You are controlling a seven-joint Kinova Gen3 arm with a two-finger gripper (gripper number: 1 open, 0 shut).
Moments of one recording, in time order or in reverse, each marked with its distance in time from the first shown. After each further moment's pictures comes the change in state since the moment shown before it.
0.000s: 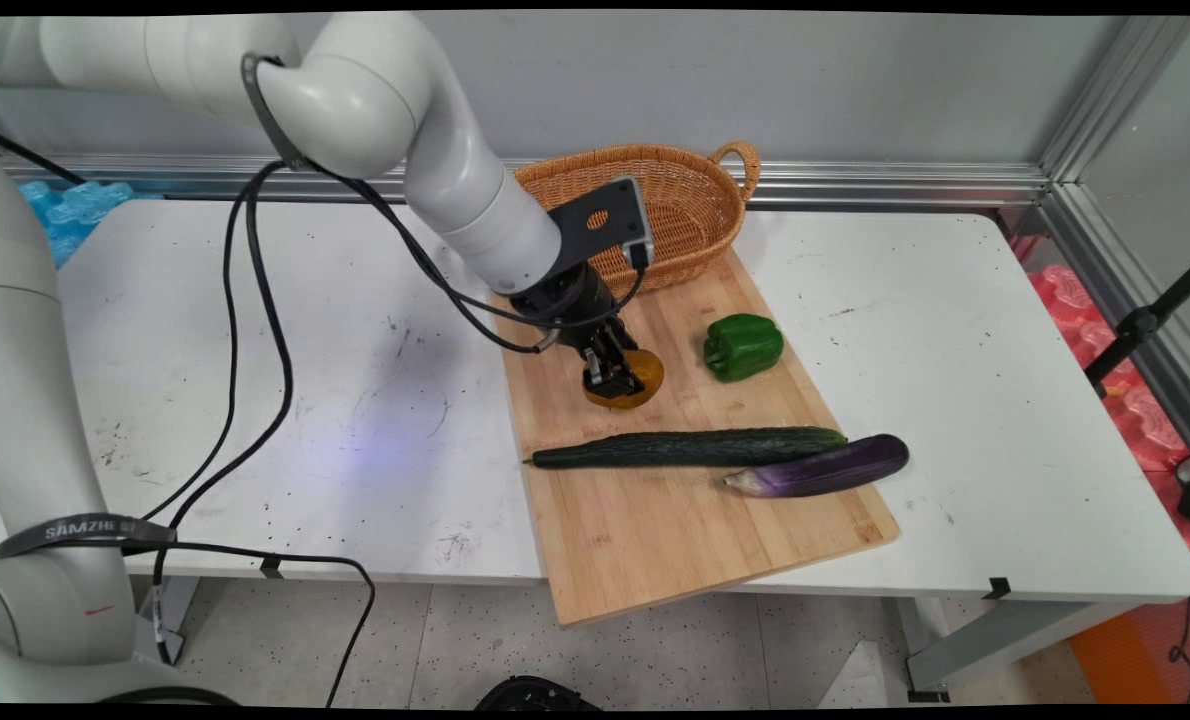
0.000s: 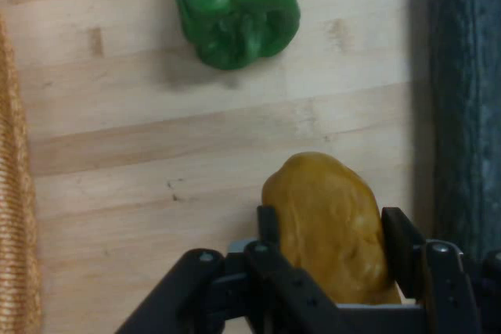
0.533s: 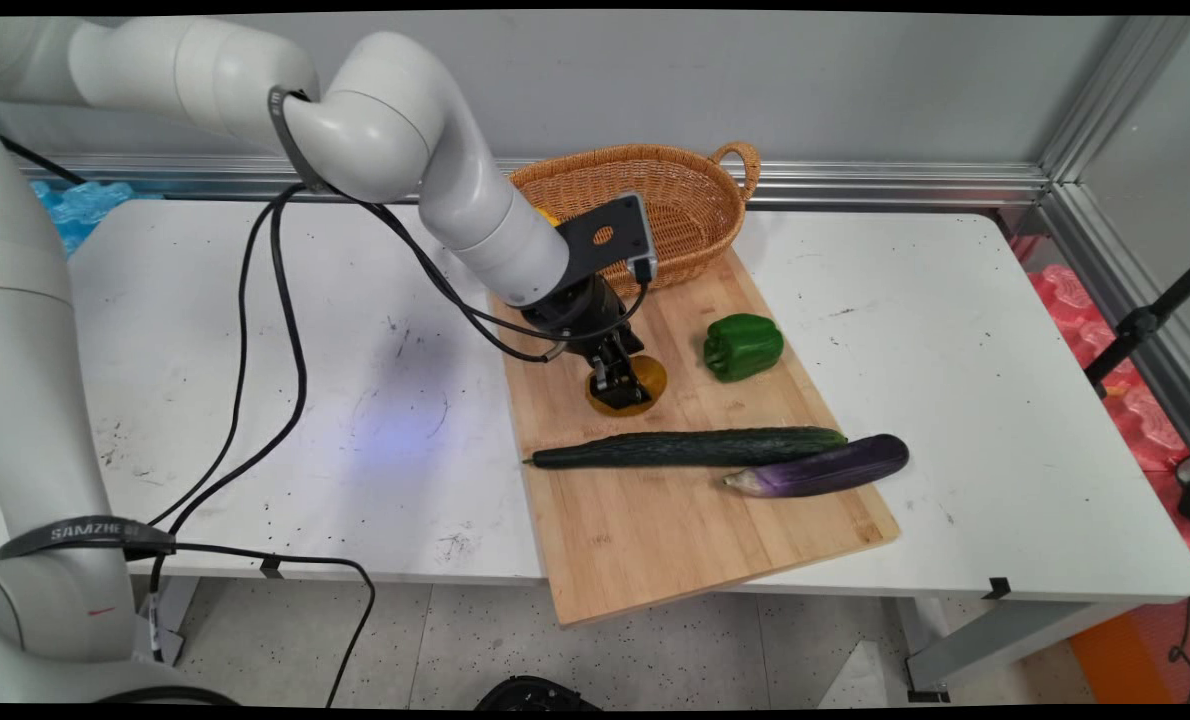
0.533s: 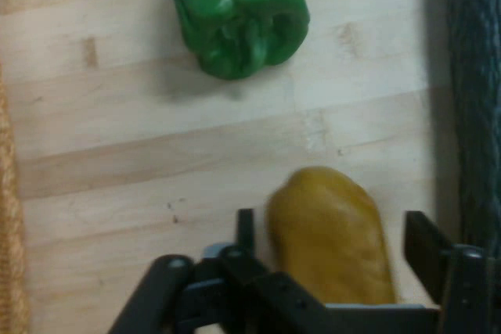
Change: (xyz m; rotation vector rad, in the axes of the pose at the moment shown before) arm -0.005 -0.005 0.022 -0.007 0.025 0.018
